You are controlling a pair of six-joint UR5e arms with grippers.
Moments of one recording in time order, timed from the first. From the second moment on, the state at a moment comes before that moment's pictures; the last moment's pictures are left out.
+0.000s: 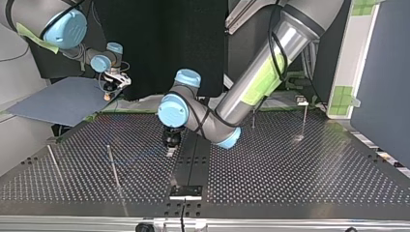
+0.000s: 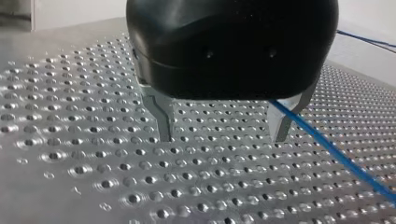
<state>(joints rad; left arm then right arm) -0.60 -2.28 -0.98 -3.18 -1.81 -2.04 1.62 -0.38 1.50 -0.94 1.60 1.69</state>
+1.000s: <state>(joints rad) -0.62 -2.26 -0.95 -3.34 -1.93 -2.14 1.63 -0.38 1.50 -0.94 1.60 1.68</state>
